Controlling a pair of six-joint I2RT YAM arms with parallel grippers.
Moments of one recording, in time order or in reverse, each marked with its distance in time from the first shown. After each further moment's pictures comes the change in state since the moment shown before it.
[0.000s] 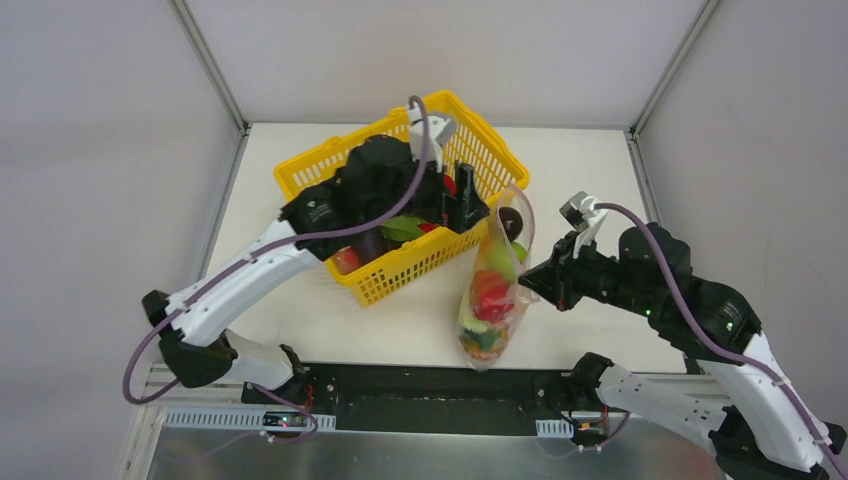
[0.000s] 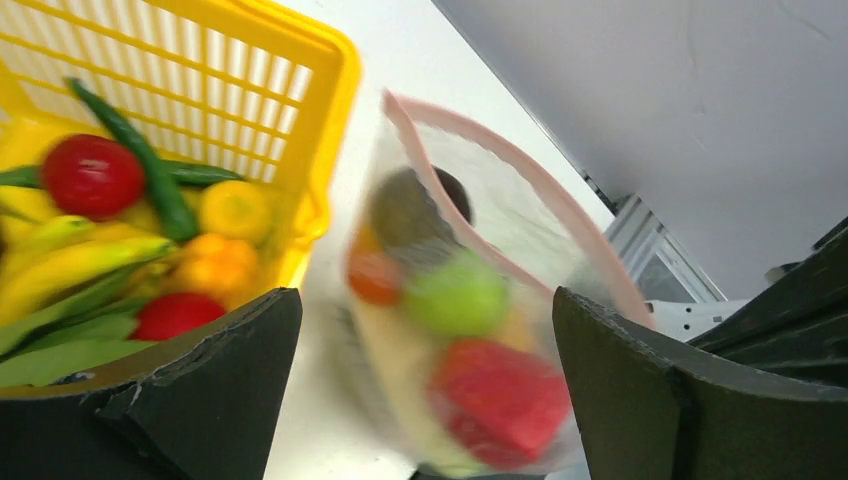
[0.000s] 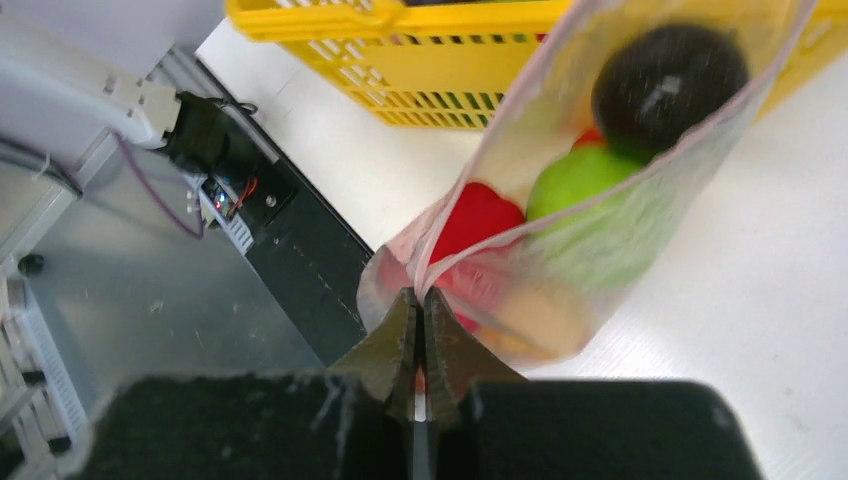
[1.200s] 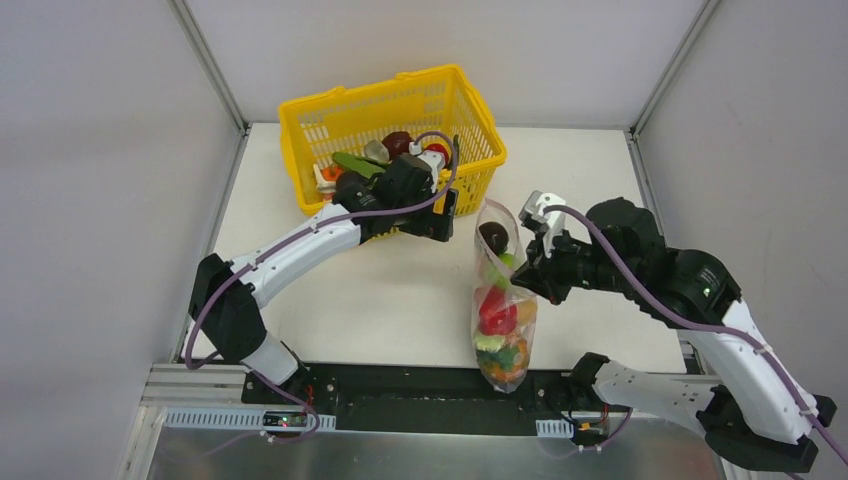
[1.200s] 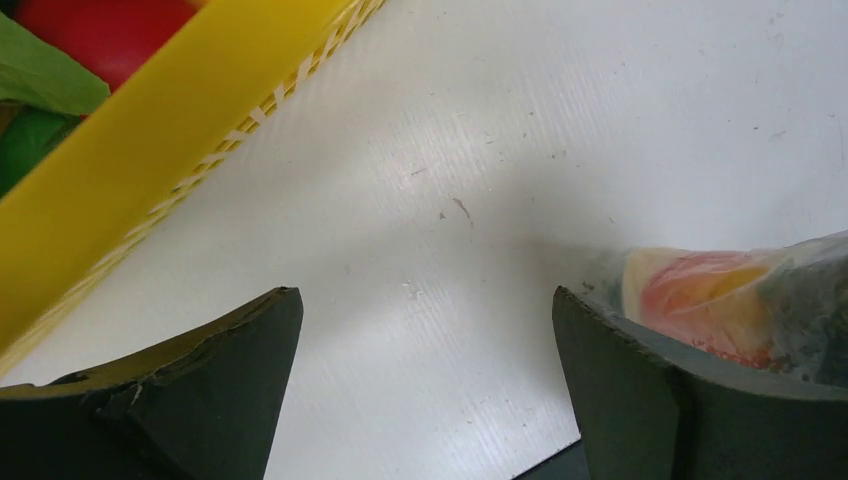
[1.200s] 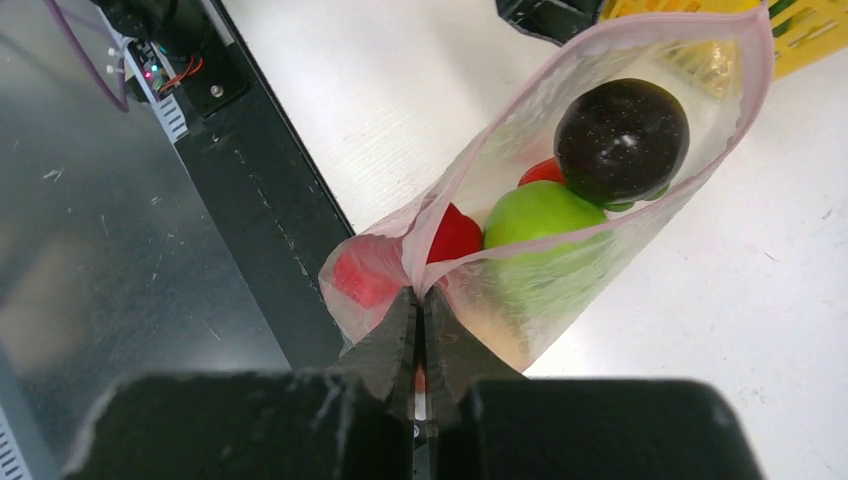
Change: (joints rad) left arm 0.175 0.137 -0.244 -0.059 -0.060 0.047; right arm 0.001 0.167 0.185 -0.173 -0.114 -0.359
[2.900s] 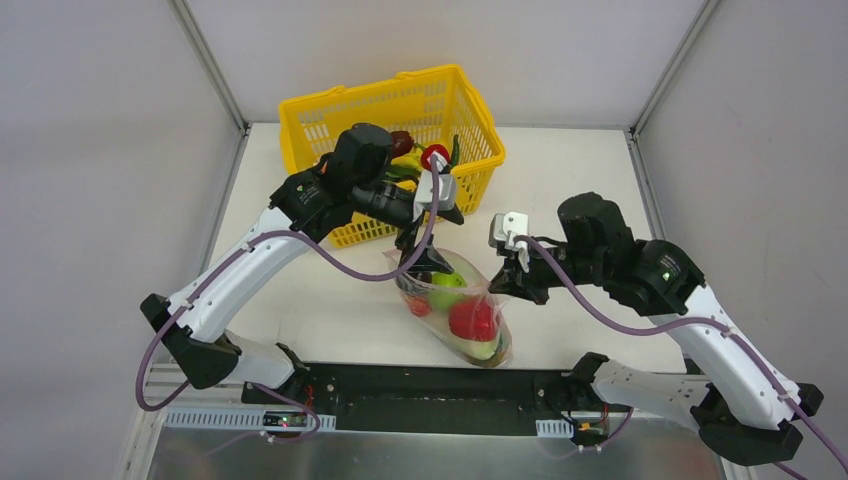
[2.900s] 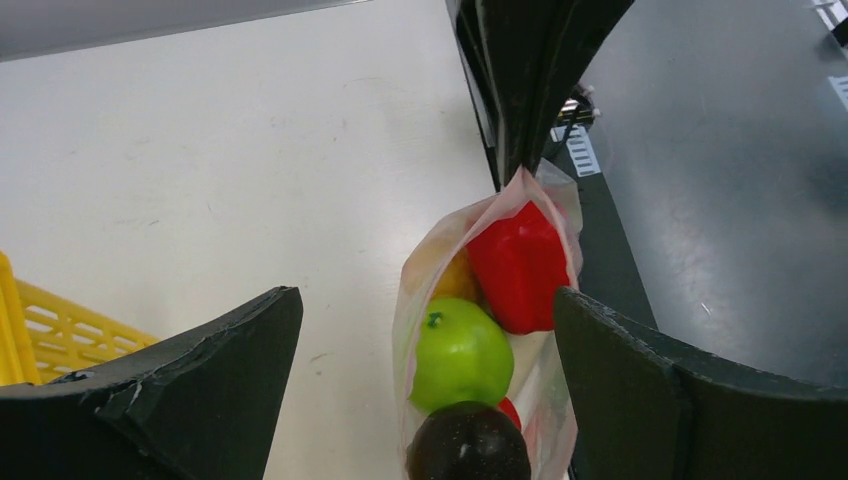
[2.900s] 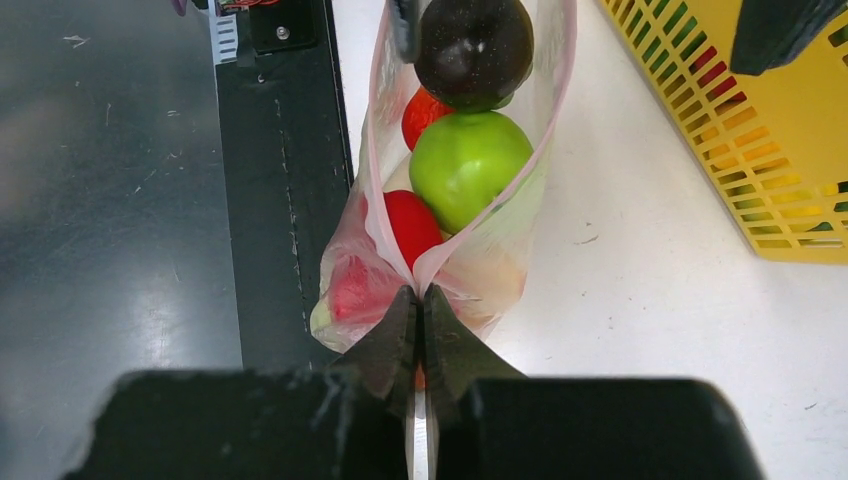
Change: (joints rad) left arm 0.013 -0.187 0.197 -0.118 0.949 0.818; right arm -0.029 0.058 -0.097 0.103 -0.309 -0.354
